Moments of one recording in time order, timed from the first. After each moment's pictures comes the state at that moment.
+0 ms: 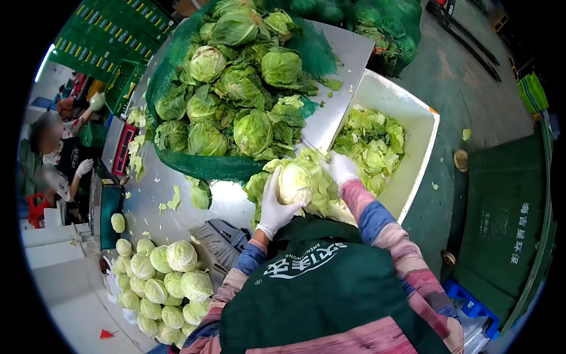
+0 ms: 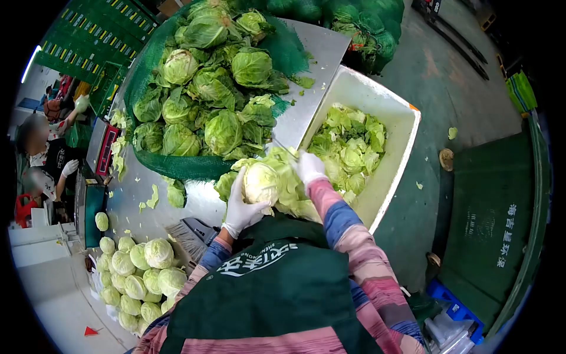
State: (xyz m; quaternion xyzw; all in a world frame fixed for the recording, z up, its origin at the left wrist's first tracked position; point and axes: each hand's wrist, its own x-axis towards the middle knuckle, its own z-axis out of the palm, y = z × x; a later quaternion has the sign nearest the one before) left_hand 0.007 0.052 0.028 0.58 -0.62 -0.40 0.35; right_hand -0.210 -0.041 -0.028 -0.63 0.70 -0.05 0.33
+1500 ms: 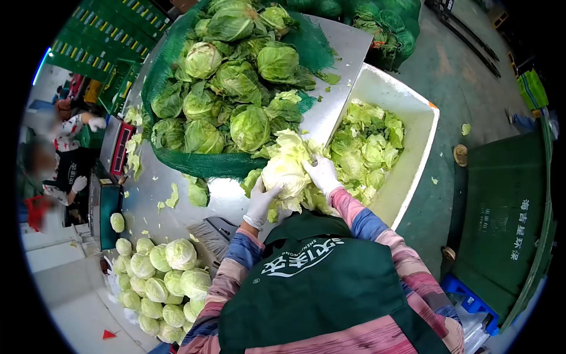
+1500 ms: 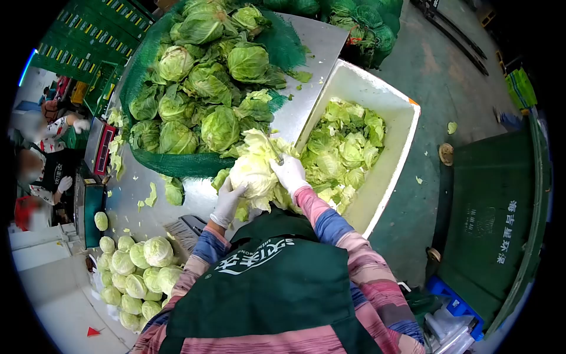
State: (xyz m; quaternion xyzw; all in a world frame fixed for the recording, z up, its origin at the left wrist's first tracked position) left_hand 0.037 0.039 -0.005 0.55 -0.33 -0.64 0.41; right_hand -0.164 -0.016 -0.039 -0.54 0.69 -0.24 0.41
